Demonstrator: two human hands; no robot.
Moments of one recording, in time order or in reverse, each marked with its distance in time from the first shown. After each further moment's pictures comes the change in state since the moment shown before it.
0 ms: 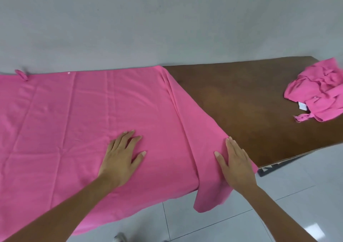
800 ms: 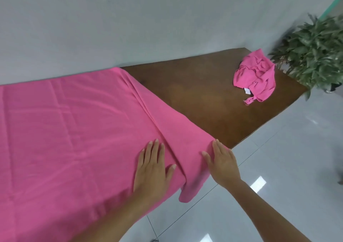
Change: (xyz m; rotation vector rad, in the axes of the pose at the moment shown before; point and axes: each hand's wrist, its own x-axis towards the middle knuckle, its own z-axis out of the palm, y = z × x) left_hand 0.016 0.122 0.034 -0.095 -0.114 0.264; right_hand -0.038 -0.002 -0.008 -0.121 0.083 0.255
